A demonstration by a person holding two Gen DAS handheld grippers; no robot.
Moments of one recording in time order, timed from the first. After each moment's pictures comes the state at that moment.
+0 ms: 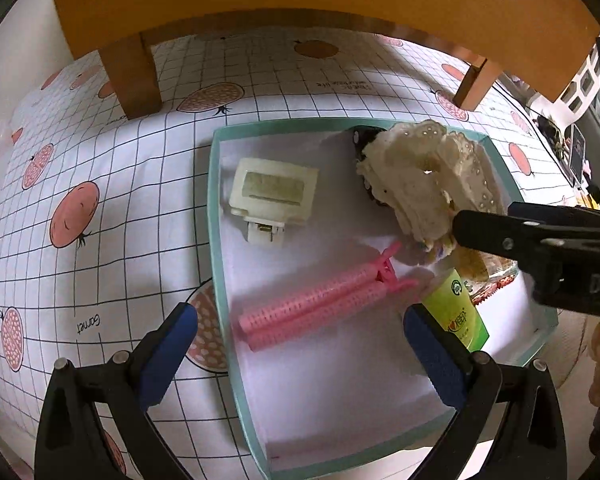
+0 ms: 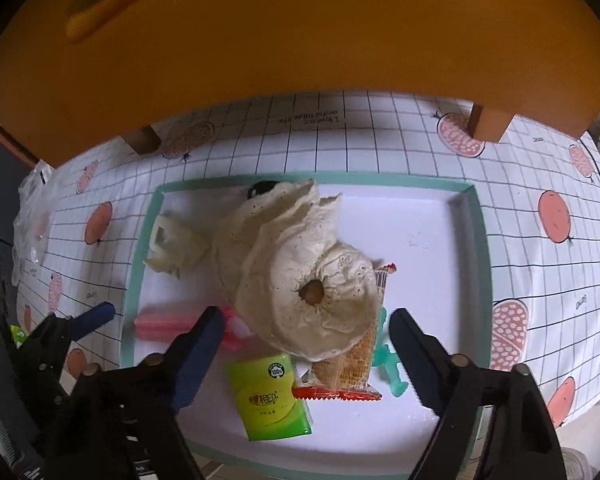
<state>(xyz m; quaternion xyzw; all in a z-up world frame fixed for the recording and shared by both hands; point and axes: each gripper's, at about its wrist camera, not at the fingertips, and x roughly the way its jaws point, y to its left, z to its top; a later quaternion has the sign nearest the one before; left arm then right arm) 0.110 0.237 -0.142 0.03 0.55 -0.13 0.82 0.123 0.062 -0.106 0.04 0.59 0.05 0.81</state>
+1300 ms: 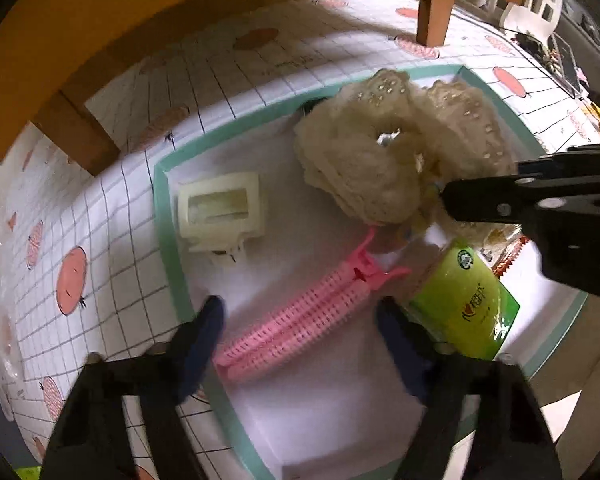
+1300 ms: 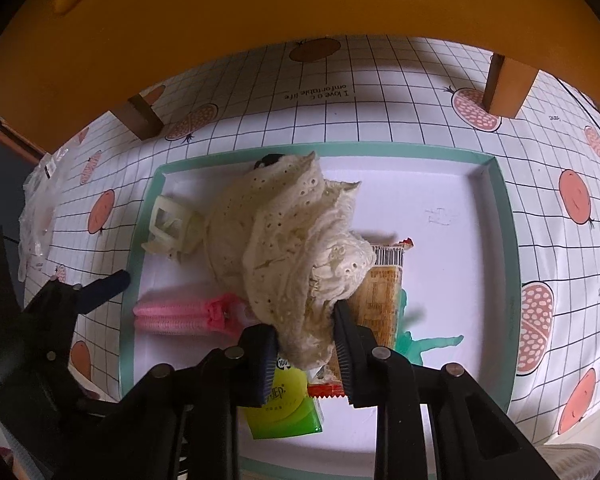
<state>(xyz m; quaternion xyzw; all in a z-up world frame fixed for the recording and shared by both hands) 0.116 0.190 -0.159 0.18 0.55 -0.15 0.80 0.112 0.061 -0.128 0.07 0.59 0.08 0.80</state>
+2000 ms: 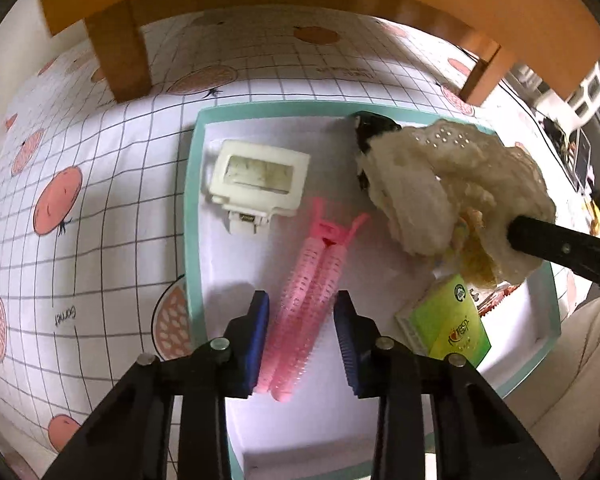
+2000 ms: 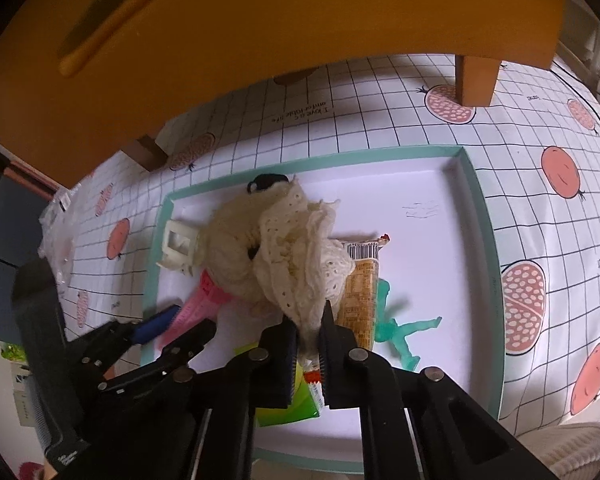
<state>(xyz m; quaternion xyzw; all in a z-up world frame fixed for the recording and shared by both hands) 0.116 0.230 -0.160 0.01 0.57 -0.13 0.81 0.094 0.032 -0.112 0.14 0.56 0.08 0.82</state>
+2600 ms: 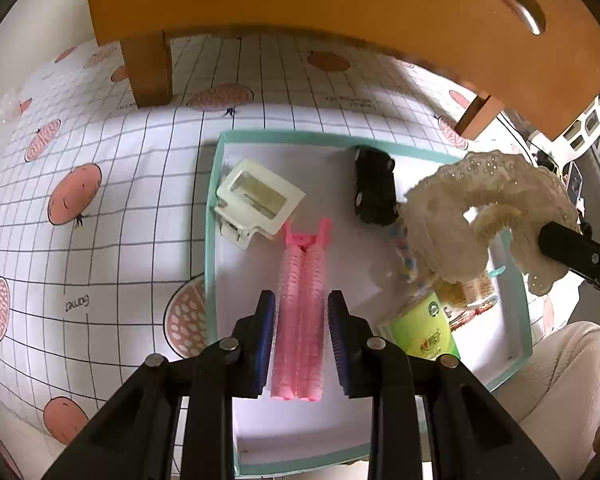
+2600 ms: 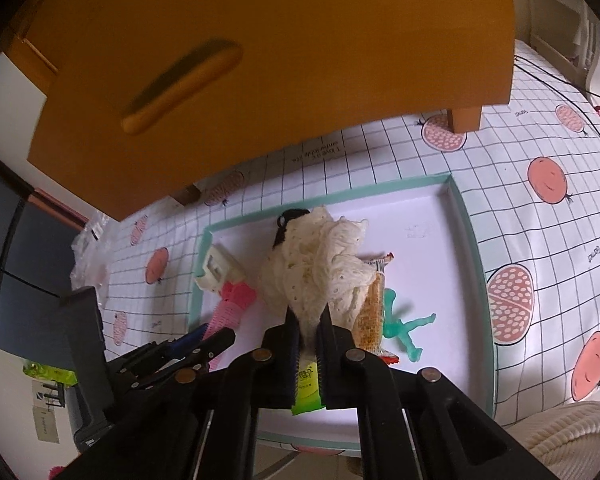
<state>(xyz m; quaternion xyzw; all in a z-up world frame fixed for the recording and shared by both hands) 0.111 0.245 -0.129 -0.04 0.55 -0.12 0.83 0.073 0.017 -0.074 0.18 0.51 0.09 0.84</state>
